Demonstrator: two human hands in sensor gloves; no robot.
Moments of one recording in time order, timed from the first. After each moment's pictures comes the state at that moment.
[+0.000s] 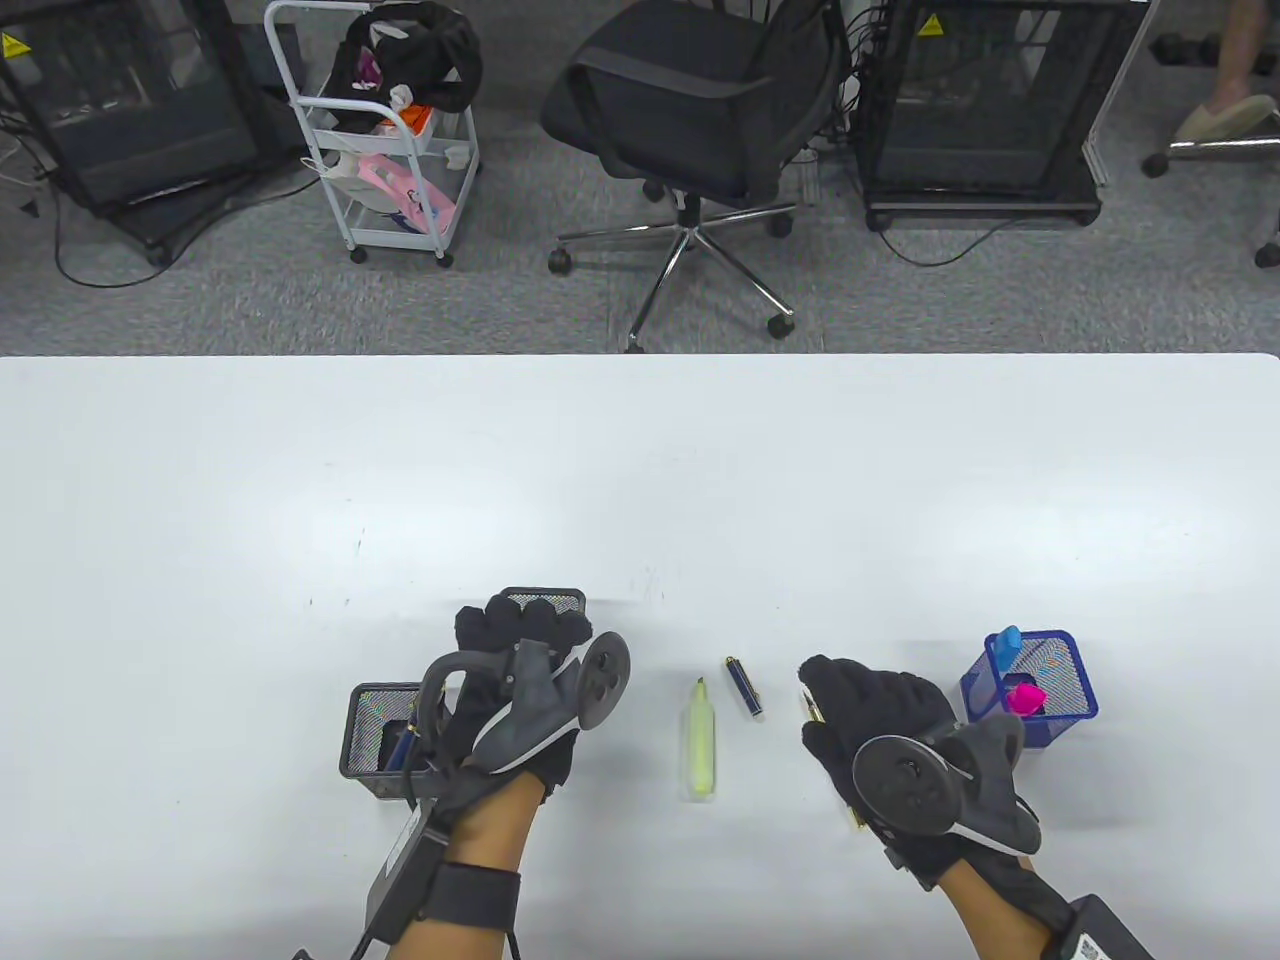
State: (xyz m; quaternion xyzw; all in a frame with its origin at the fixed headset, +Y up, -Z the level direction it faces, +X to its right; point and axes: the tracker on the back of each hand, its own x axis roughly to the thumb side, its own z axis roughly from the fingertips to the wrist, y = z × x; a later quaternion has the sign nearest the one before) left_hand -0.107 -0.655 -0.253 0.03 -0.09 -0.05 0.99; right_hand 0.171 -0.670 -0.195 0.20 -0.09 0.97 0.10
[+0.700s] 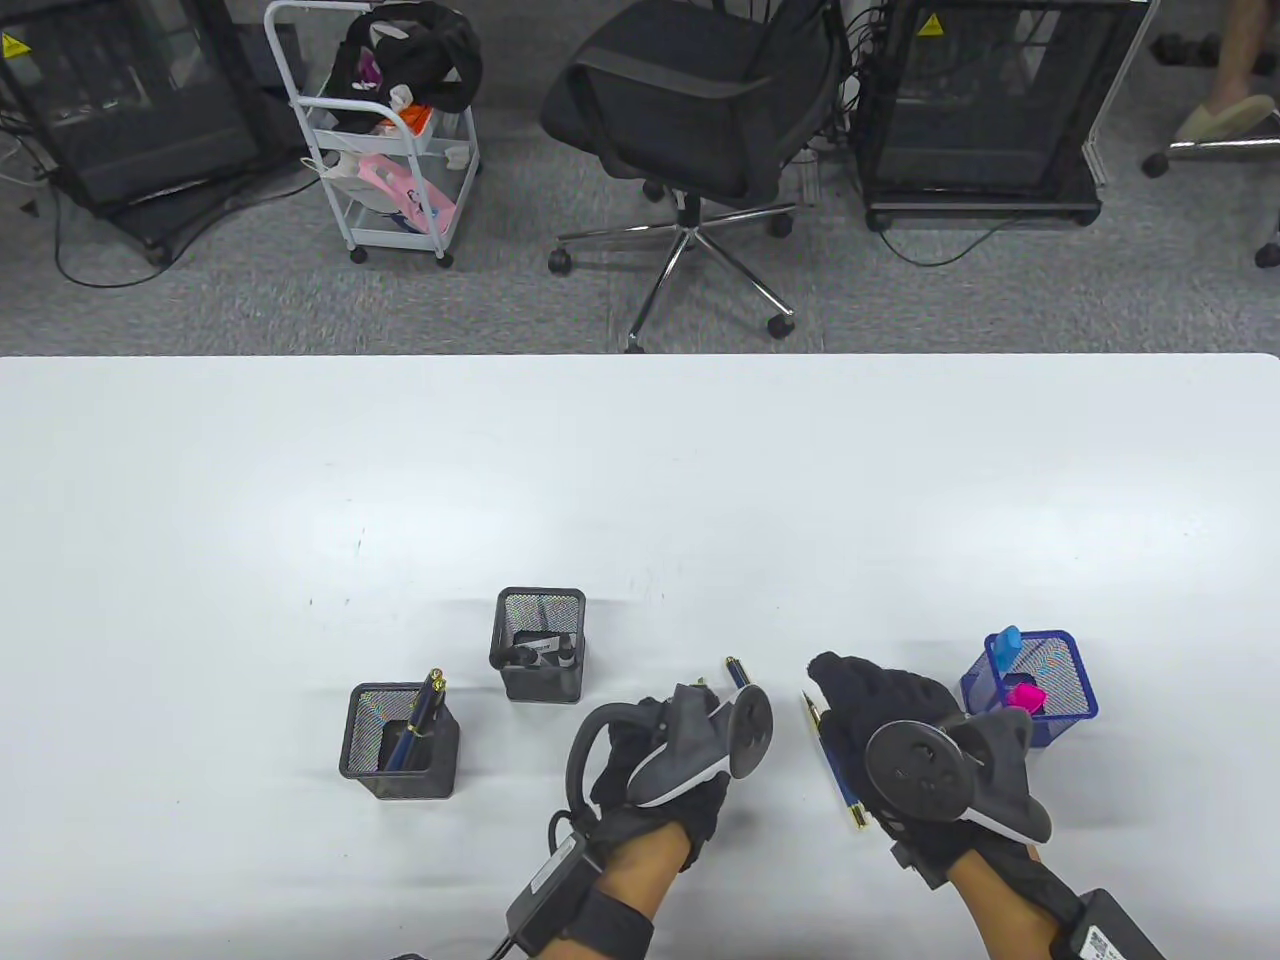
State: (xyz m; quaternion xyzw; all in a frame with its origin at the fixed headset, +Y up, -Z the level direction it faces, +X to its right) left_hand 0.006 -0.737 -0.234 -0.15 -0.11 -0.03 0.98; right_hand 0.182 -0.672 -0.202 0.19 -0.07 0.97 0.12
